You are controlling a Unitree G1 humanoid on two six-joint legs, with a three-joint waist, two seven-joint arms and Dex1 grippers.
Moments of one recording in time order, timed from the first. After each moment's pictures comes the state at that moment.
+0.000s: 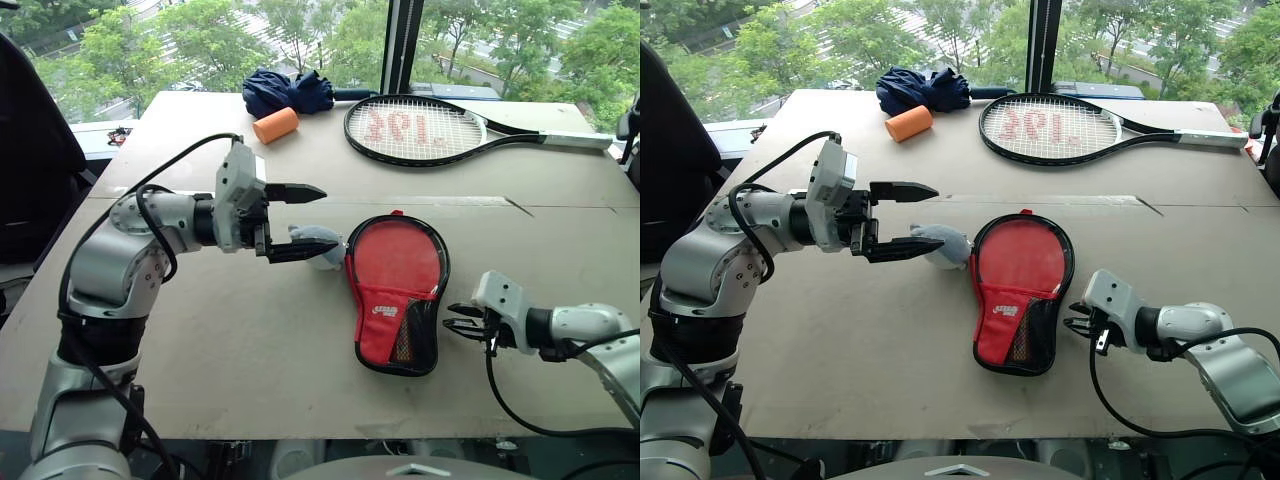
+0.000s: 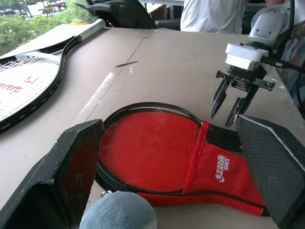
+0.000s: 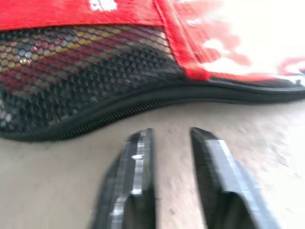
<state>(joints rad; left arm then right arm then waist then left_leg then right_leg) -0.54 0.79 0.03 -0.22 -0.61 0.57 -1.17 0.02 -0.89 0.05 -0.50 0.31 0.62 0.89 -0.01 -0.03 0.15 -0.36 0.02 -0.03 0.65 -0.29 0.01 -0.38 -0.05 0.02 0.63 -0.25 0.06</state>
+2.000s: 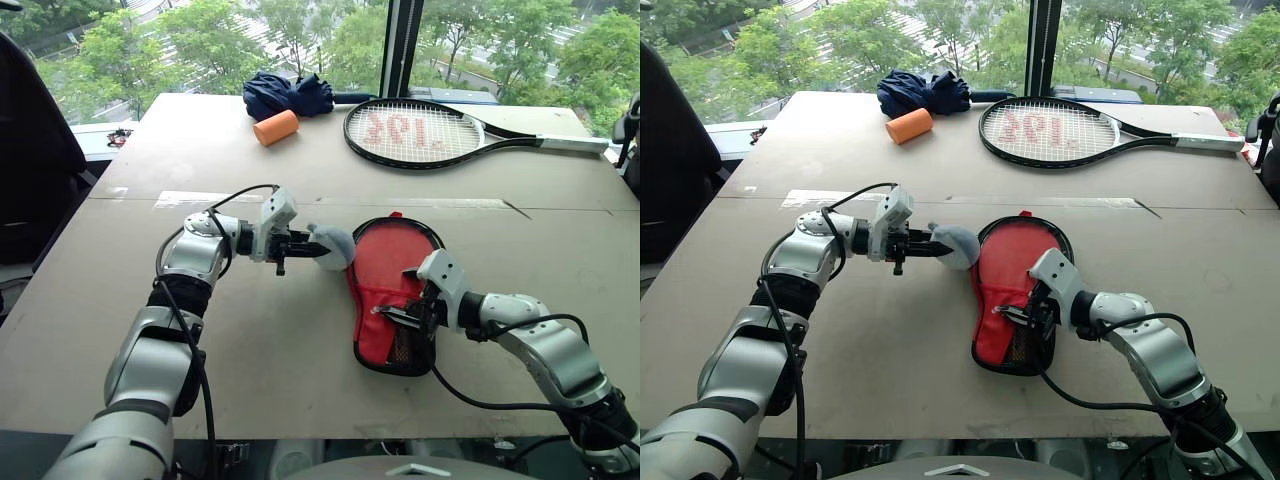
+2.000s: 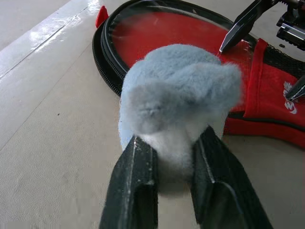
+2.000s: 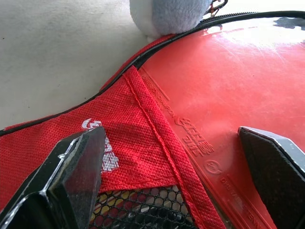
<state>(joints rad) -0.79 0.55 -0.15 0.71 -0.22 0.19 -1.39 -0.18 -0.53 0.27 -0.42 0.29 0.72 0.63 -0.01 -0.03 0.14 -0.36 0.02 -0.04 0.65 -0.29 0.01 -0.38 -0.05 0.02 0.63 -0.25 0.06</state>
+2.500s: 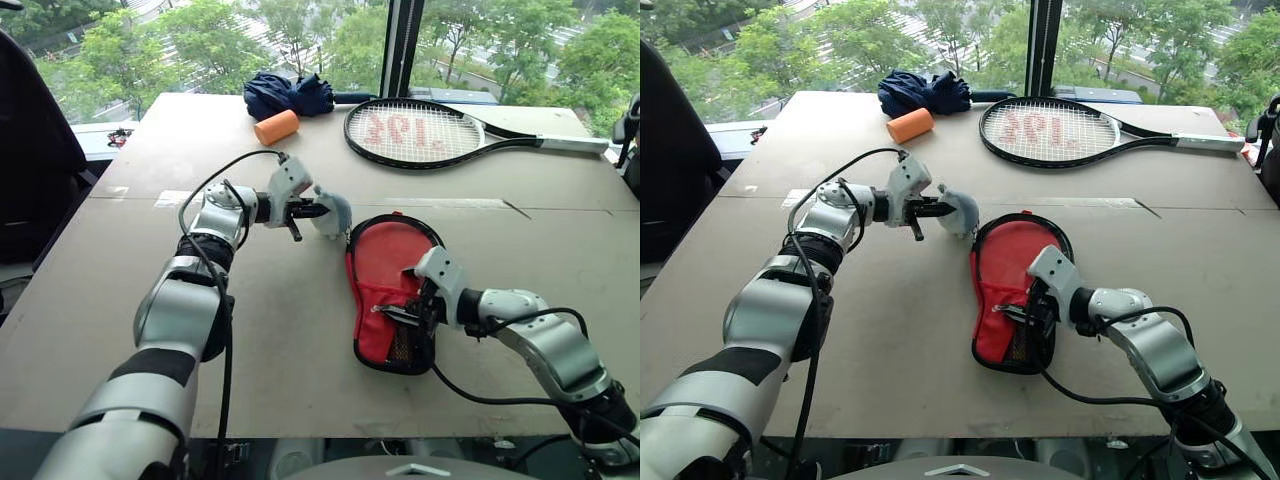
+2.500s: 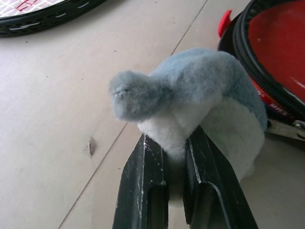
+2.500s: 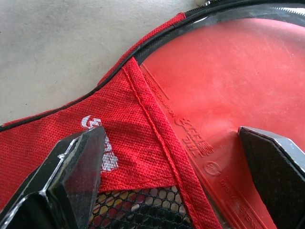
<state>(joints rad) -1.14 0.39 -0.17 1.27 0.08 -0.18 -0.98 -0.21 -0.54 0.29 -0.42 0.28 0.77 0.63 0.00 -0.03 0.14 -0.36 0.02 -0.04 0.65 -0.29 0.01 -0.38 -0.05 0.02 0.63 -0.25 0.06</state>
